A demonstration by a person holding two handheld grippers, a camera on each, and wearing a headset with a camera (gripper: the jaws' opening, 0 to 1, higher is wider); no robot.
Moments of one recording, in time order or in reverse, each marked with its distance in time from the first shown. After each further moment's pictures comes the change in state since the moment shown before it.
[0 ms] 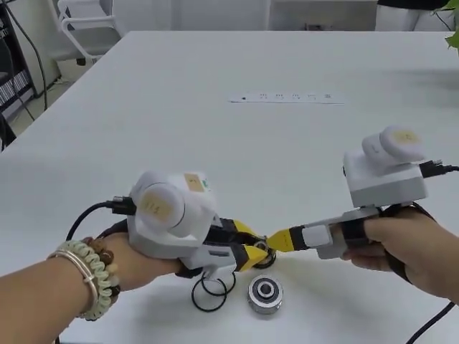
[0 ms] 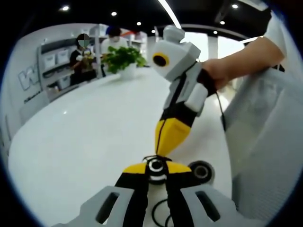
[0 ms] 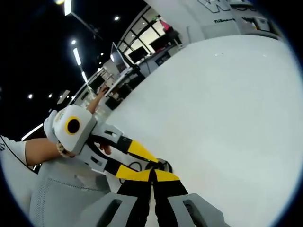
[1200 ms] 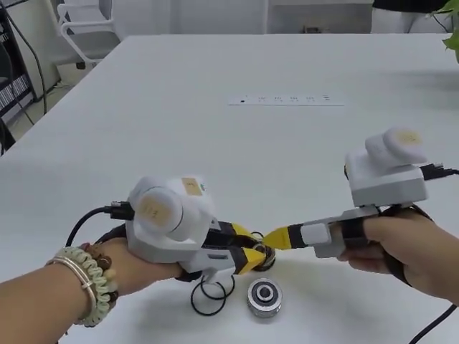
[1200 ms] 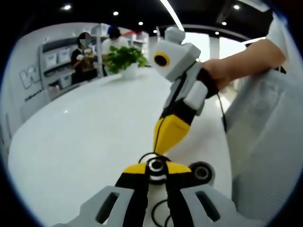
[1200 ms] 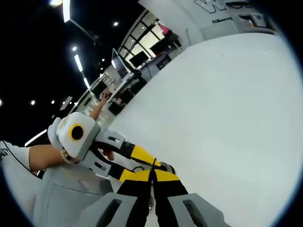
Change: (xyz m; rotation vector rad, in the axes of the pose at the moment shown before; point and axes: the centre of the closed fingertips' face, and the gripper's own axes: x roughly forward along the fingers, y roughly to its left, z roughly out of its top) left arm 0.001 0.001 0.001 -0.014 0.001 0.008; right arm -0.002 0.000 0.005 0.039 -0.034 0.018
